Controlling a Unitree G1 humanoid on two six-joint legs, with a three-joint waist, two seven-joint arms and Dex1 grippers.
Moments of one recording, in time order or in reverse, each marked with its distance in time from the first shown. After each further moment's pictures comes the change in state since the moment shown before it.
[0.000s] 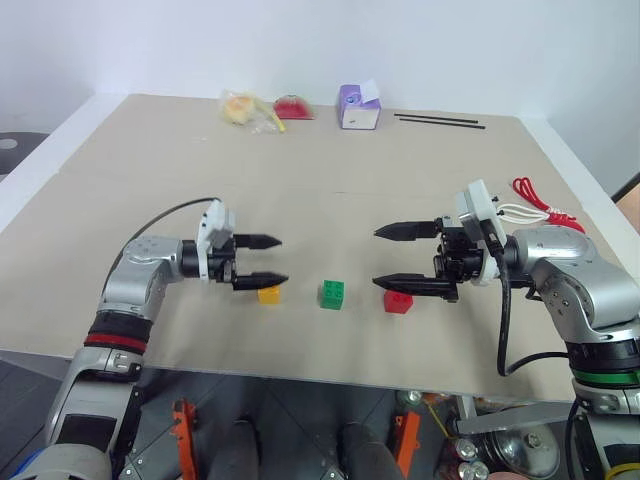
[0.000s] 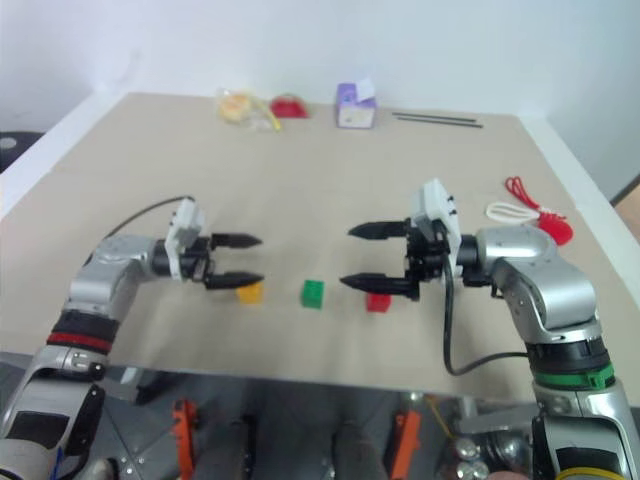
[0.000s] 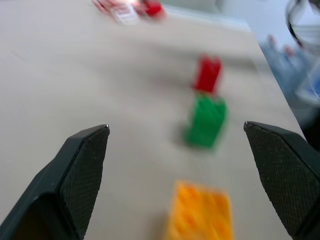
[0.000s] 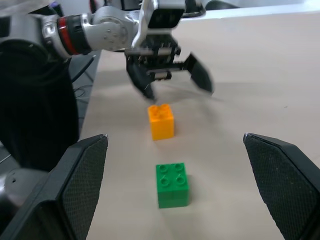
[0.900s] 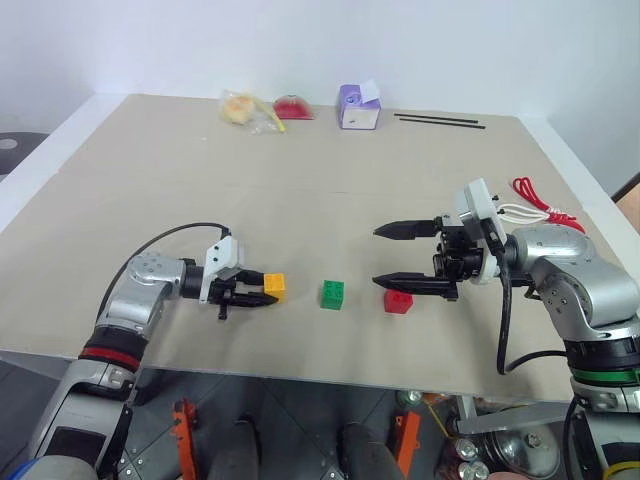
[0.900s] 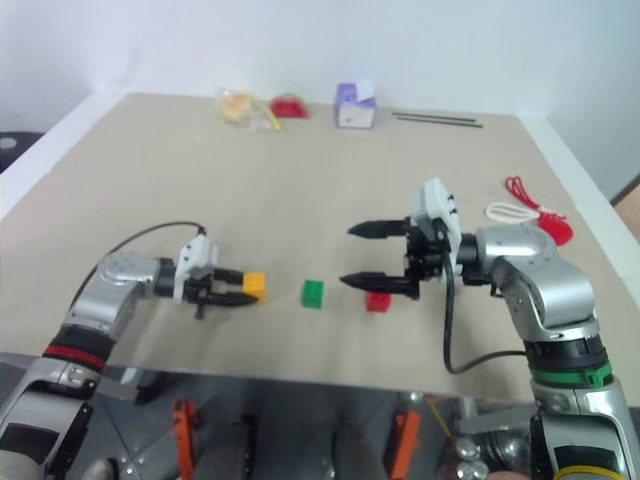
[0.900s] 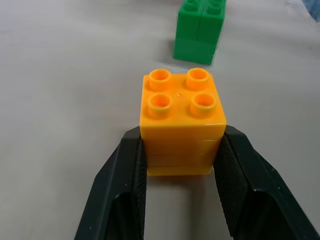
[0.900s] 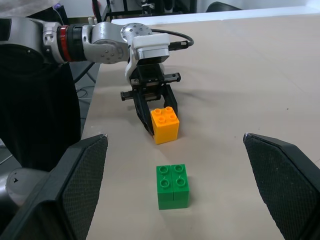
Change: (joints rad) left arm 0.061 0.136 -0.242 0.144 0.225 -0.325 -0.259; right arm -0.007 -0.039 0.044 0.006 -0.012 -0.009 0.084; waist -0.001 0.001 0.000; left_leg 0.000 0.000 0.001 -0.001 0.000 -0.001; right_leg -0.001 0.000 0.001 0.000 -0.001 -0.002
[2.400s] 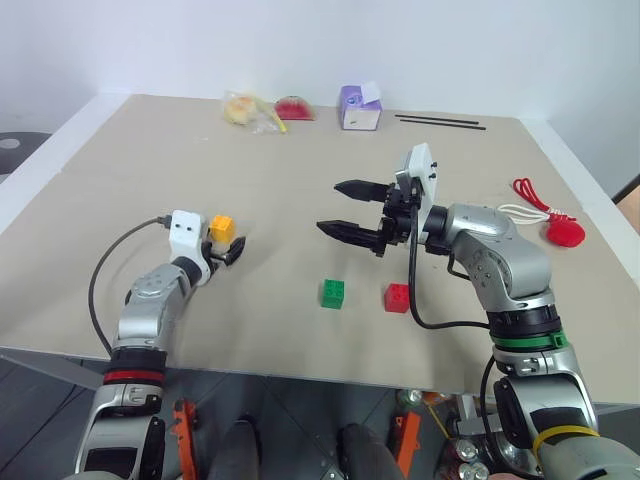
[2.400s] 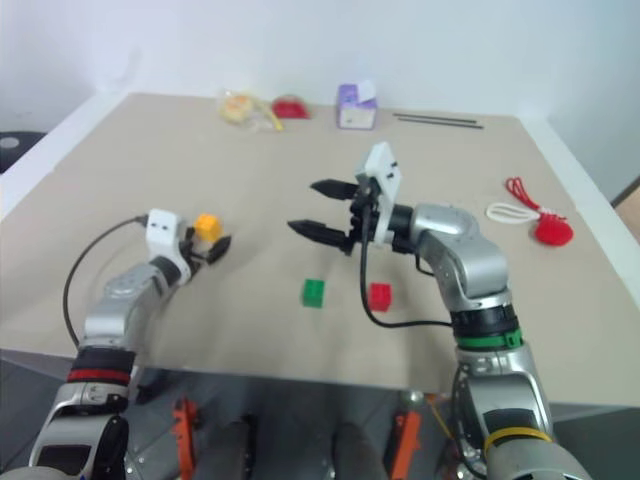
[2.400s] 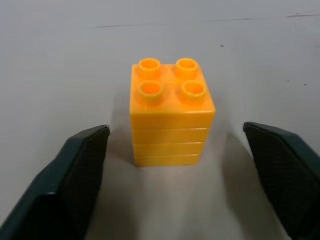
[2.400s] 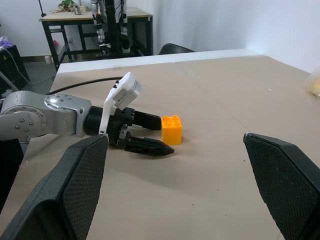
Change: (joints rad) left arm 0.111 -0.229 0.303 -0.155 0.025 0.290 0.993; right arm -0.191 0.311 0.060 0.133 -0.137 -0.014 -0.284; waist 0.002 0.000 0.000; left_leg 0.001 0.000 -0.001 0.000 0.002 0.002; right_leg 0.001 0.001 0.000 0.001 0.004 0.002
